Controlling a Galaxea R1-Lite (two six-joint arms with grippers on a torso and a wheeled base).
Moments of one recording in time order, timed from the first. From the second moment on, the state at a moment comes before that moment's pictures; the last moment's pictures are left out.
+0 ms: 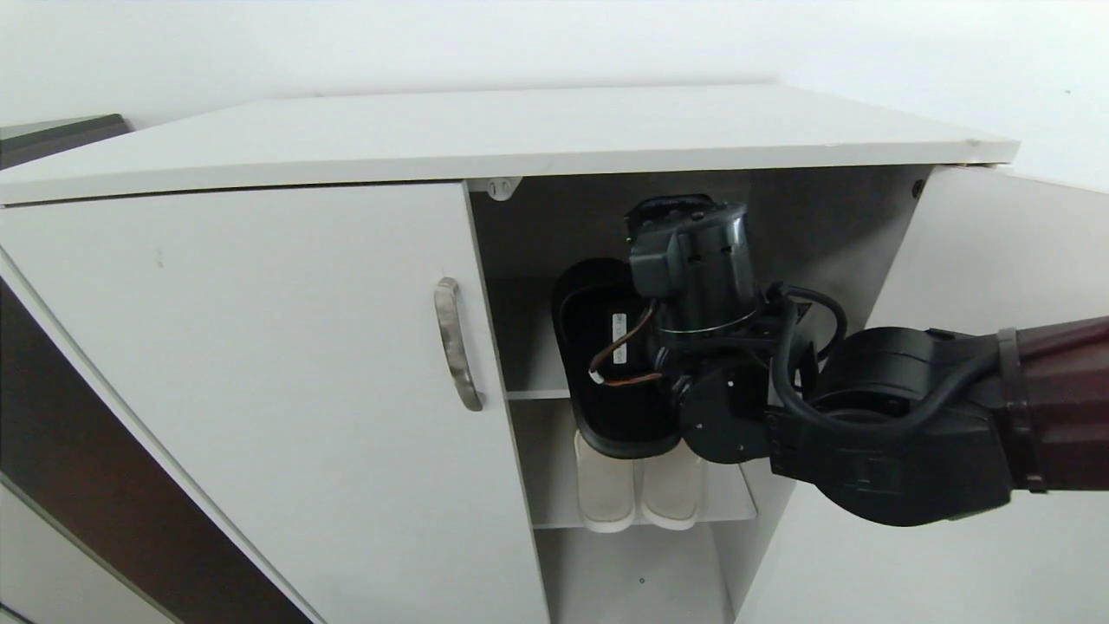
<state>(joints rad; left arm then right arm) 0.00 0.00 0.00 0.00 -0.04 0.01 0.93 1.94 -1.42 -0.28 -0.84 0.21</state>
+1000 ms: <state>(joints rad) 0.00 0.00 0.00 0.00 -0.04 0.01 0.83 2.12 -1.64 -0.24 -0.80 0.16</state>
